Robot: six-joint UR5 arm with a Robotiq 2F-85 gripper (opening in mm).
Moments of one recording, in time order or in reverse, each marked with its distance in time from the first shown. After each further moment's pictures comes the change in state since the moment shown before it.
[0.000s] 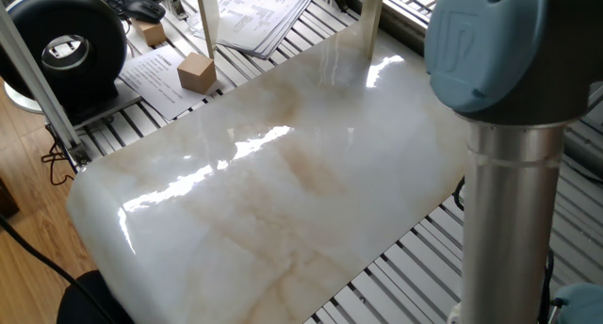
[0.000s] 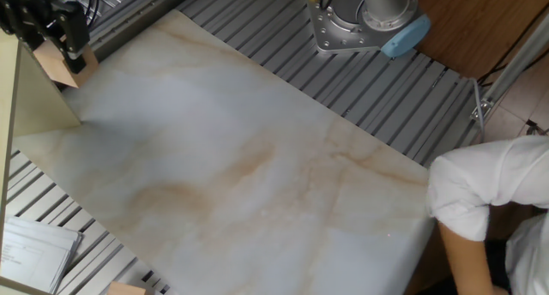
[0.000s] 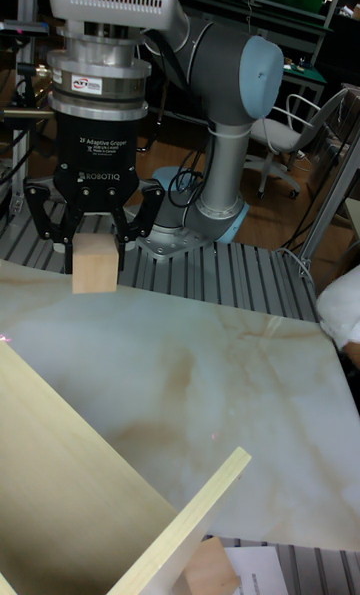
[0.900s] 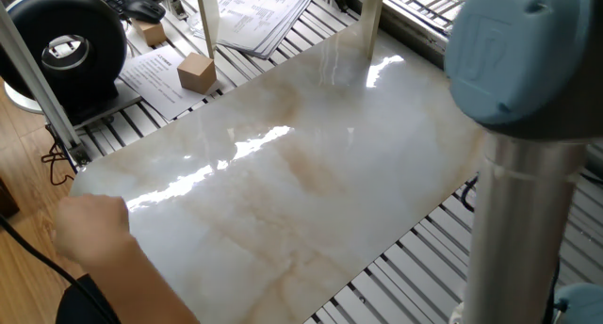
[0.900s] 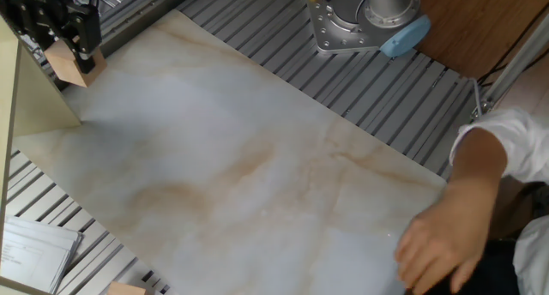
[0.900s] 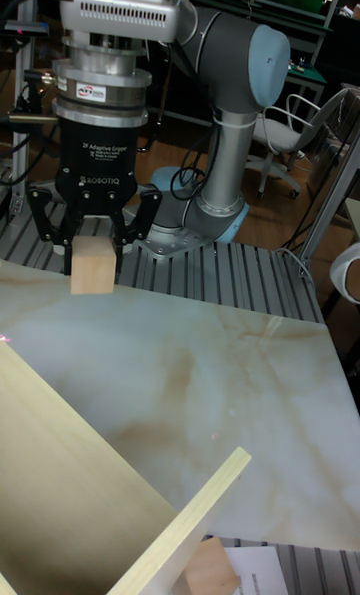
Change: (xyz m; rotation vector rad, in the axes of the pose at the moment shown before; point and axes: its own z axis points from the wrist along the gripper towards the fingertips) arm 0.009 -0.006 0.002 0.024 0.010 -0.041
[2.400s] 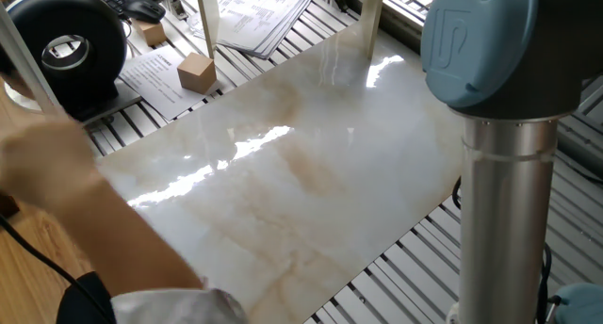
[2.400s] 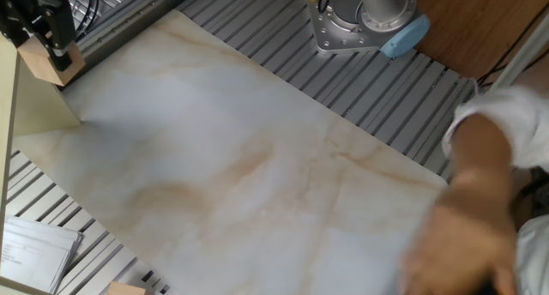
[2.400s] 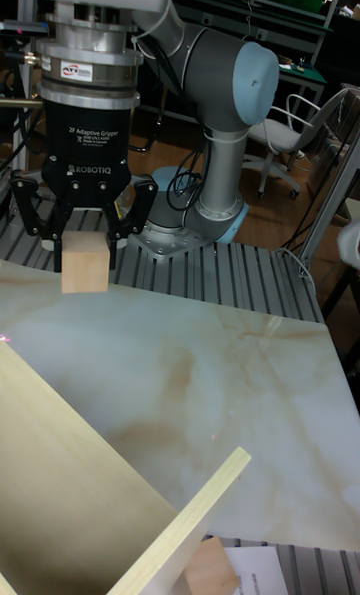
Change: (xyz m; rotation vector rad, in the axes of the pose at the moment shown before) arm -0.021 -0.007 -0.012 -0.011 -0.036 0.027
